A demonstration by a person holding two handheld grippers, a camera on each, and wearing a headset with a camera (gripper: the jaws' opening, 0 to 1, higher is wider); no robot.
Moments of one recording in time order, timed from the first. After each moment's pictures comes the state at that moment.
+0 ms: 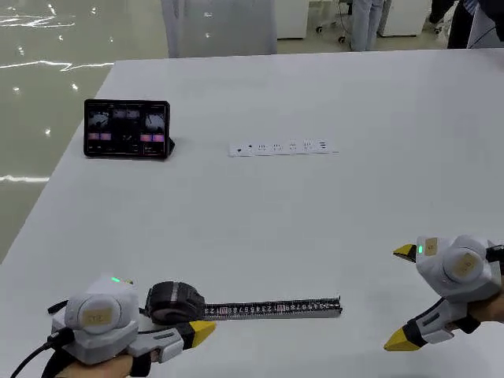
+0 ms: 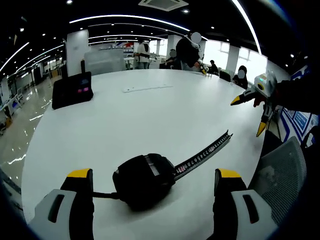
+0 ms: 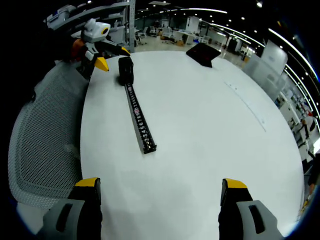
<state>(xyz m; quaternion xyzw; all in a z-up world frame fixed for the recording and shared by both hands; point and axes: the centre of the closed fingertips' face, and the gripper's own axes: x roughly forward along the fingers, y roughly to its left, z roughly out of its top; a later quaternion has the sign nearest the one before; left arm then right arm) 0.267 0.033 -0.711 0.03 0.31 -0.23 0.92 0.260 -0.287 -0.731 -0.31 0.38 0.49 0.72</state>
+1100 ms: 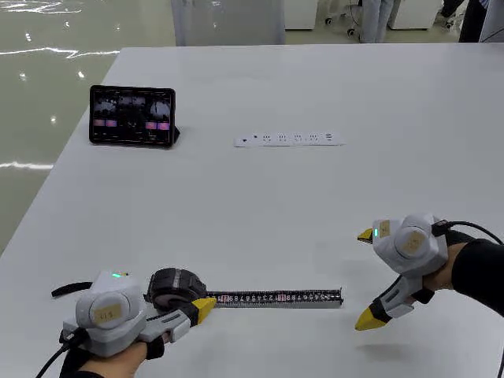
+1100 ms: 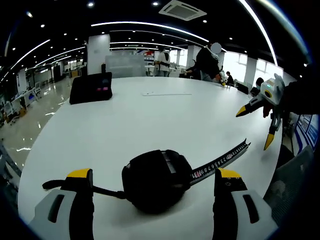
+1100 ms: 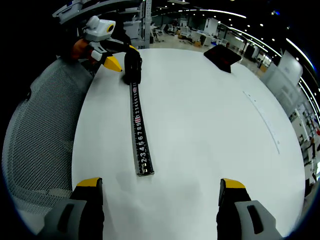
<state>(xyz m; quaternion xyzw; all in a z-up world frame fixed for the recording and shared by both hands) 0.278 0.048 -0.729 0.02 0.28 -0.15 0.95 0.279 -0.244 -0.752 -0.34 0.37 0.54 0.68</state>
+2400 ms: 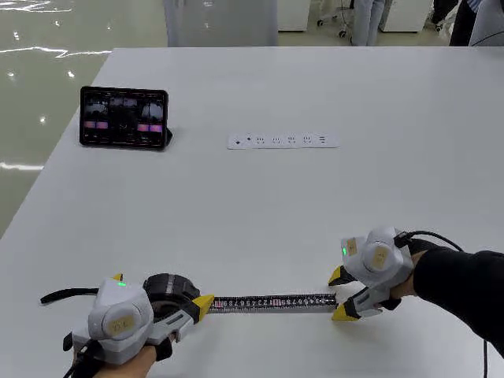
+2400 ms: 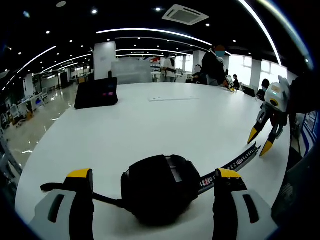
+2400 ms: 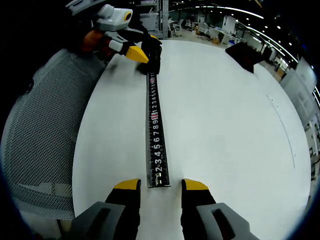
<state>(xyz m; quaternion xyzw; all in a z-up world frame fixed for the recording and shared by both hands) 0.292 0.050 -0.734 0.02 0.25 -0.12 0.96 0.263 -0.224 -0.779 -0.36 0.38 0.59 0.62</state>
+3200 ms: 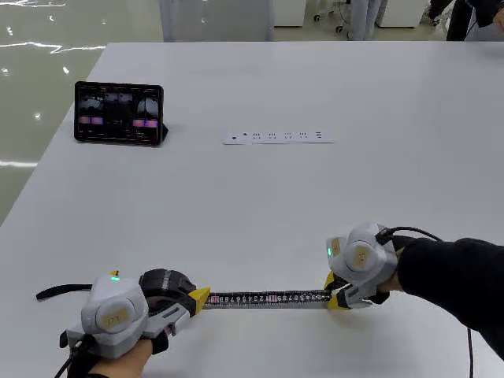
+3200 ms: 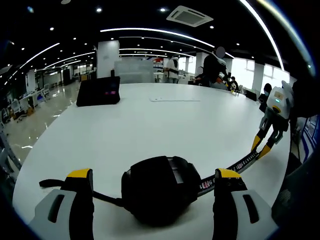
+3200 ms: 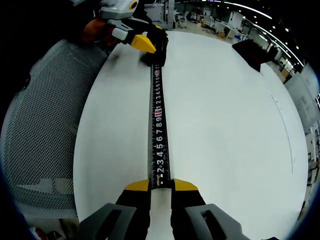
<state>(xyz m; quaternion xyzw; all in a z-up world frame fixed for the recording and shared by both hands) 0.292 0.051 -0.735 0.00 0.25 -0.11 0.96 0.258 -0.222 -0.781 -0.40 0.40 0.58 0.59</state>
